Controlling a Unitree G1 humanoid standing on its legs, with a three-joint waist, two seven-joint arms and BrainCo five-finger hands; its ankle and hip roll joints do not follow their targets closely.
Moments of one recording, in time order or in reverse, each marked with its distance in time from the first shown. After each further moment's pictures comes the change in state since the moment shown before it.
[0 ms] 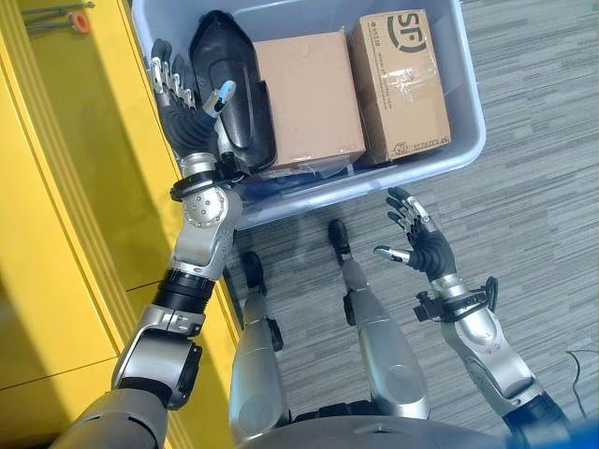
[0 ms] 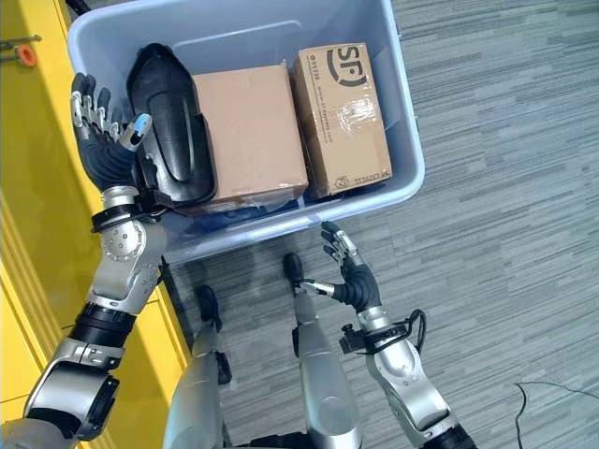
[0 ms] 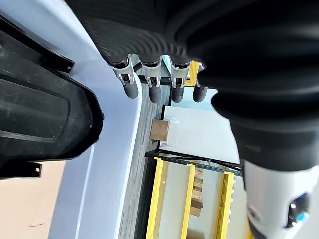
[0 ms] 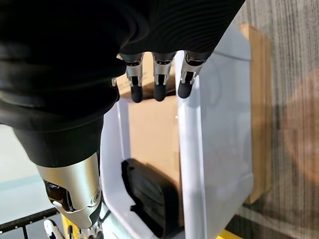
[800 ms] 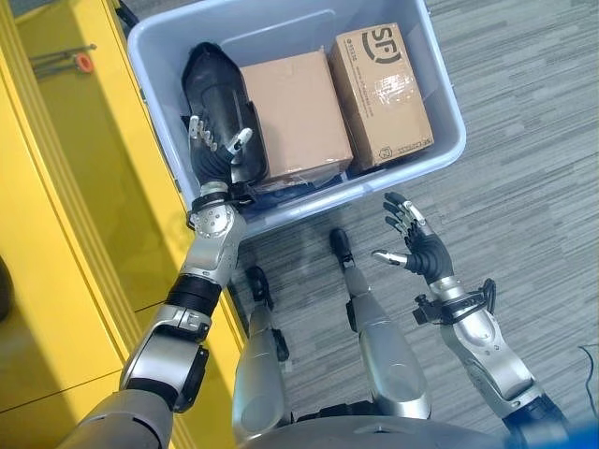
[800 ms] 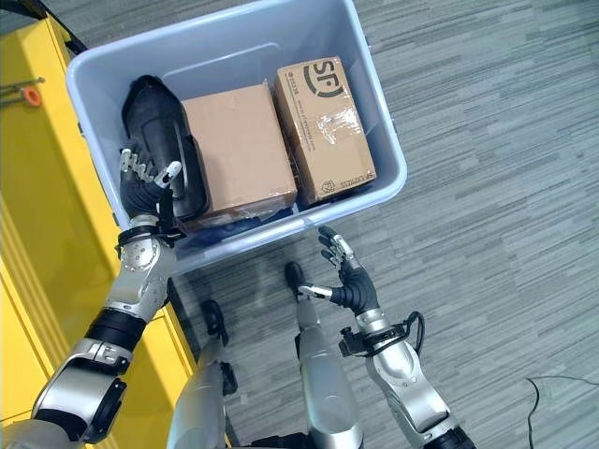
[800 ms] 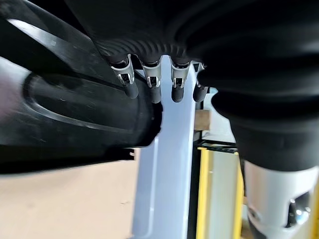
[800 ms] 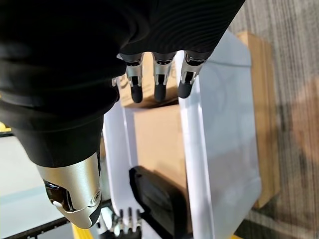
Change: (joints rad) left arm 0.058 -0.055 0.014 0.179 -0.108 0.034 -0.086; right arm 0.005 0.000 0.006 0.004 -0.001 0.016 0.000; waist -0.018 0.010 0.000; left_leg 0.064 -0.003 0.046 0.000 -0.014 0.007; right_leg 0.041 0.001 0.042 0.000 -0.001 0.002
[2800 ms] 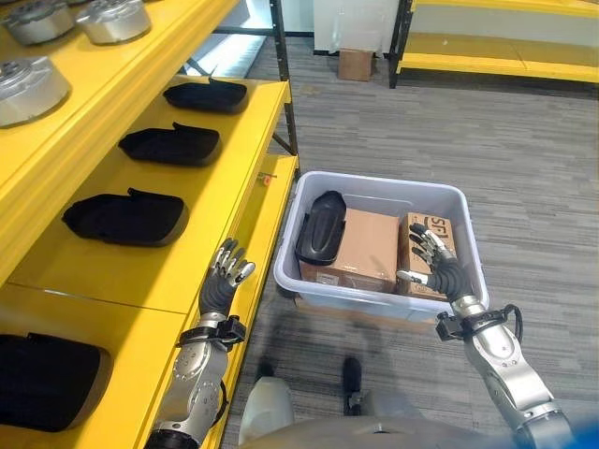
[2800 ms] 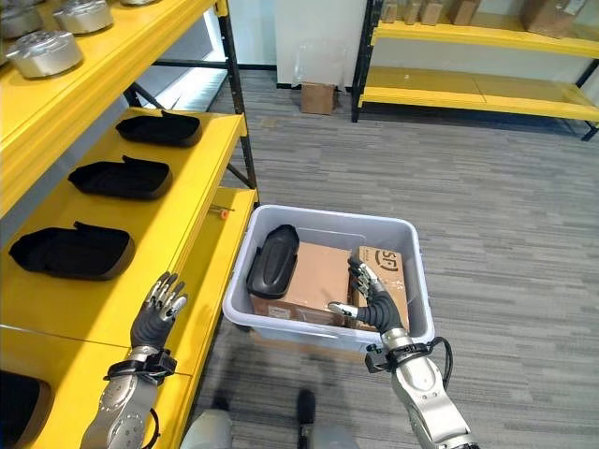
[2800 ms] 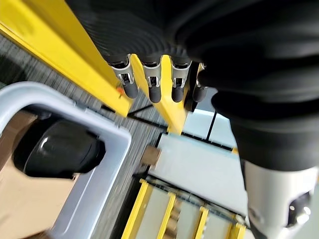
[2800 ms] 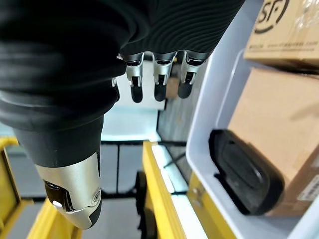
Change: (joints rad) left arm 0.707 -0.089 0.014 -0.259 -0.140 0.085 -0.438; right arm 0.053 0.014 -0.148 0.175 -0.003 0.045 0.086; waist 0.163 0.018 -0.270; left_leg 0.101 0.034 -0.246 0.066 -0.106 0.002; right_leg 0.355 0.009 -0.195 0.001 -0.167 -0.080
